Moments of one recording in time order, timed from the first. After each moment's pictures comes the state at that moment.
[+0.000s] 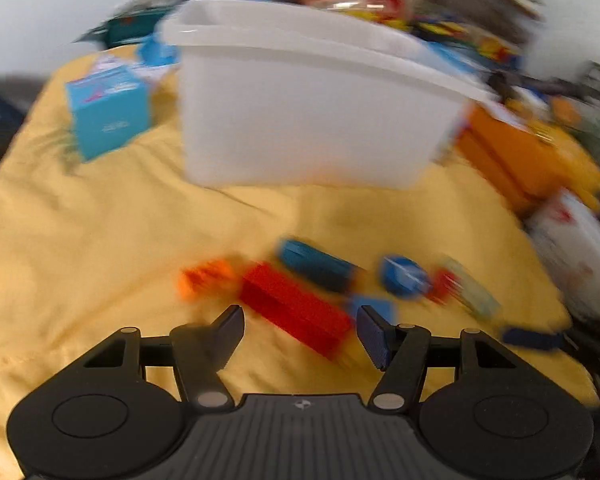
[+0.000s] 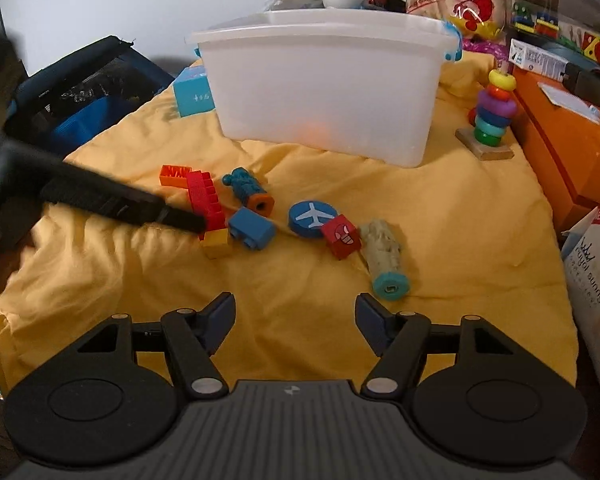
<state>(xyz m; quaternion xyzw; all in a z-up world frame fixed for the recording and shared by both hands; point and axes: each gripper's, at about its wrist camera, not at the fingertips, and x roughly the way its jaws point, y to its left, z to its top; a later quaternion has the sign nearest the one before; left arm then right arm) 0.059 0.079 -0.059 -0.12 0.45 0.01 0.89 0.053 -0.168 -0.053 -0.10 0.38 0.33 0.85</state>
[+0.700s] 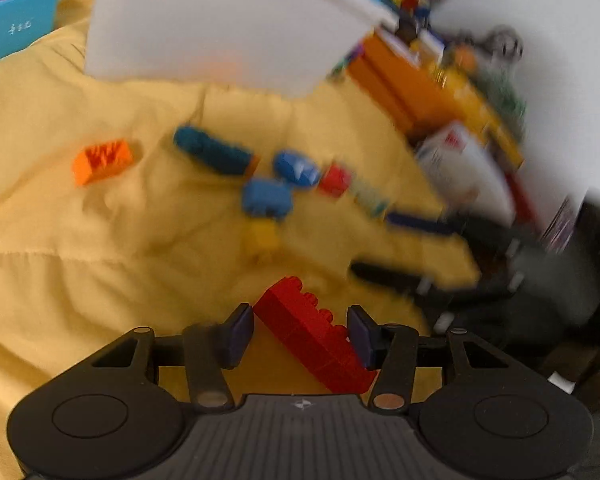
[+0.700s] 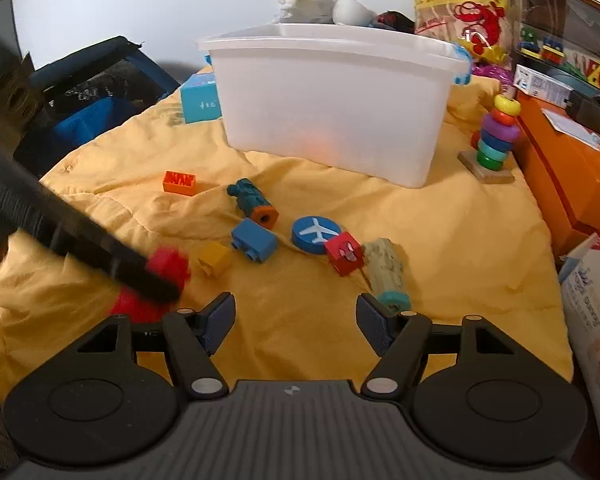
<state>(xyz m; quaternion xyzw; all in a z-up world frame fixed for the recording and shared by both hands) 0.021 0.084 -0.086 -0.18 0.50 -0.22 0.82 0.050 -0.159 -0.056 -0.13 0.36 0.34 0.86</state>
